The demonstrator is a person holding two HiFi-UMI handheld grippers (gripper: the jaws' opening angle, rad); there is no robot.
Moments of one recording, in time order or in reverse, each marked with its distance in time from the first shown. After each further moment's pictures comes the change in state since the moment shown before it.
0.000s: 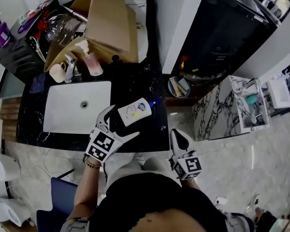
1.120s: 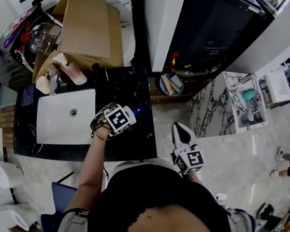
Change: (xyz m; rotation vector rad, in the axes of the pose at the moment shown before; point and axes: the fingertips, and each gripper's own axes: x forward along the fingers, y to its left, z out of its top) left arm 0.142 0.012 -0.091 0.143 0.827 -0.276; right arm 0.020 -0.094 0.028 0.027 0.019 -0.054
